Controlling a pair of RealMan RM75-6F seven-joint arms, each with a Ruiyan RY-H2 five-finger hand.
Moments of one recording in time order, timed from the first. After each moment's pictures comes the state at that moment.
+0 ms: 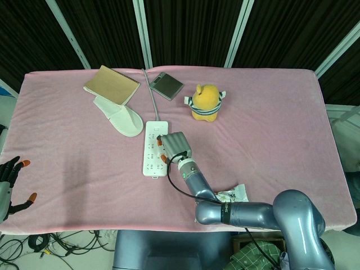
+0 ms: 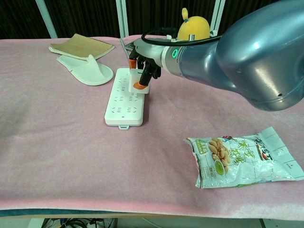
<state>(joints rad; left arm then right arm) -0.07 -1.07 -0.04 -1.72 1.39 1.42 -0.01 1.28 -1.76 0.30 -1.37 -0.36 0.92 -0.66</state>
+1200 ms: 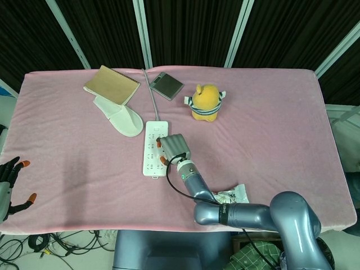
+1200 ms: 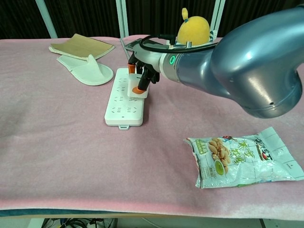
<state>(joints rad) -0.07 -1.06 -0.04 -1.73 1.39 1.41 0.00 1.27 -1.80 0.31 -1.33 -0.37 0.91 -0.66</state>
